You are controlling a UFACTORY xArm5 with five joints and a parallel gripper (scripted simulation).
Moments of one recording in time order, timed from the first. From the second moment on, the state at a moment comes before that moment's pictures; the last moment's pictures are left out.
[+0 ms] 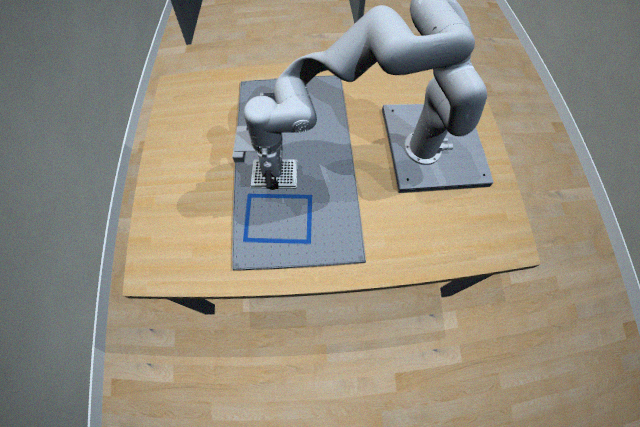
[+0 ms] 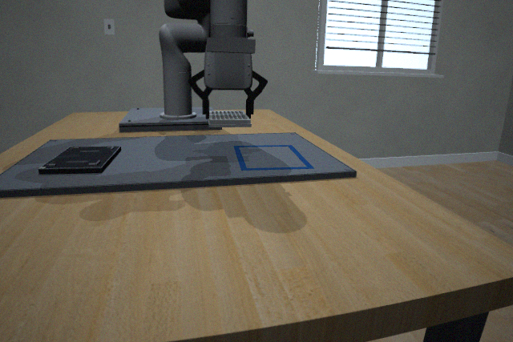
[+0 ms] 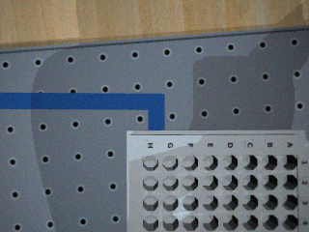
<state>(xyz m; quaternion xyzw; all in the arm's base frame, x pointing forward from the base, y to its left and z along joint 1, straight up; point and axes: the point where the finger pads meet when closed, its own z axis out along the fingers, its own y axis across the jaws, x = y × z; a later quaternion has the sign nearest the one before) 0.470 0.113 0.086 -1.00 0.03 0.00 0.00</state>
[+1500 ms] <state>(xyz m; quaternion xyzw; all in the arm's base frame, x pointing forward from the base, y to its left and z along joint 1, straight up) 0.464 -0.023 0.090 -1.00 0.03 0.00 0.00</state>
